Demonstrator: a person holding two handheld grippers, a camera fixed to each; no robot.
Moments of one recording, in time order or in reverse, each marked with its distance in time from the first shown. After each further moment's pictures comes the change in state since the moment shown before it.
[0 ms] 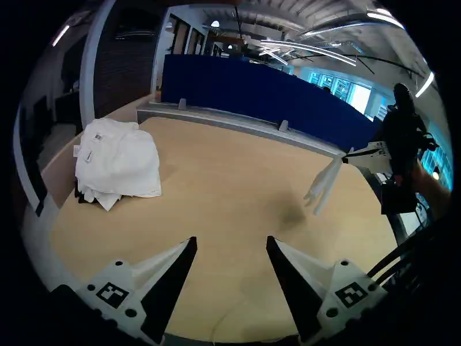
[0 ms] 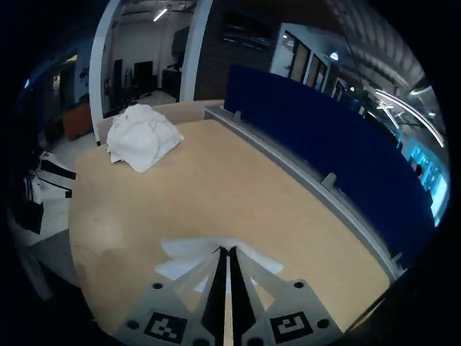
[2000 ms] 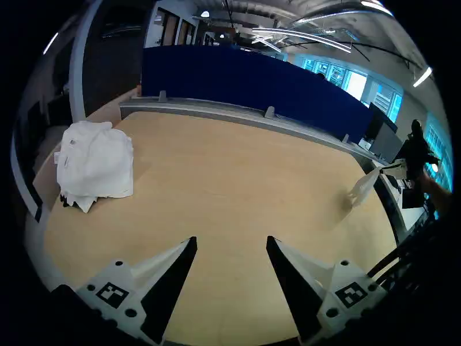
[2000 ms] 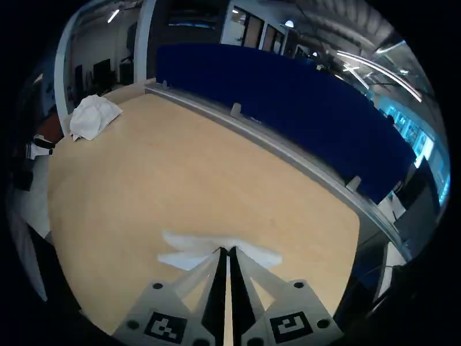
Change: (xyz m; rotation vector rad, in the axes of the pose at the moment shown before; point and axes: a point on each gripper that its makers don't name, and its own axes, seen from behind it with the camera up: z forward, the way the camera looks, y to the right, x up) left arm 0.004 0.069 0.039 -0.019 -0.078 0.042; right arm -0.216 0.244 -0.142 -0.148 -0.148 0.170
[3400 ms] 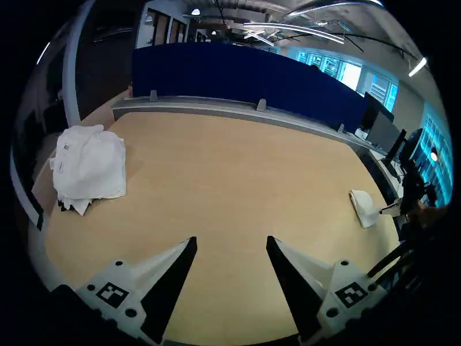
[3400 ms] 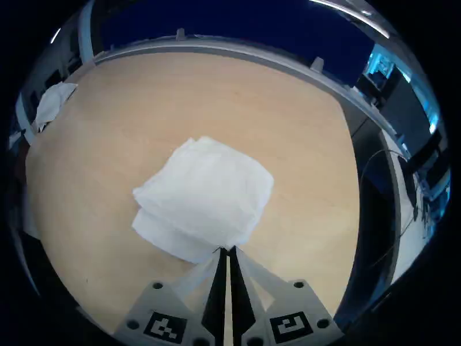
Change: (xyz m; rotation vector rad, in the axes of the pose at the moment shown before) left arm -0.011 0.022 0.004 -0.008 -0.025 0.047; right arm -0.242 0.001 -0.010 -0.137 -0.311 0.294
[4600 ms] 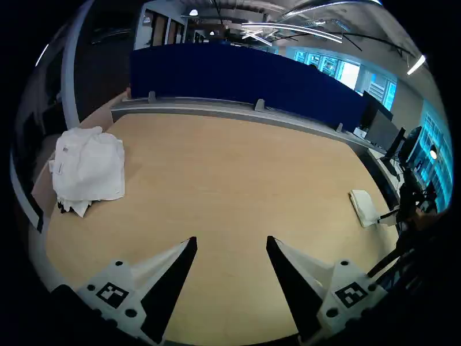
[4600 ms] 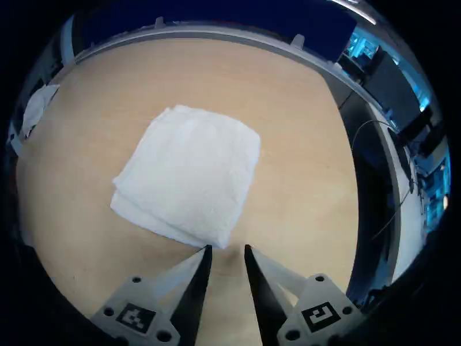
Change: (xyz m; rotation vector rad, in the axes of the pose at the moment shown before) left arm 0.003 0.004 0.000 -0.007 0.002 0.012; right arm -0.041 0.010 0.009 -0.088 -0.060 0.071
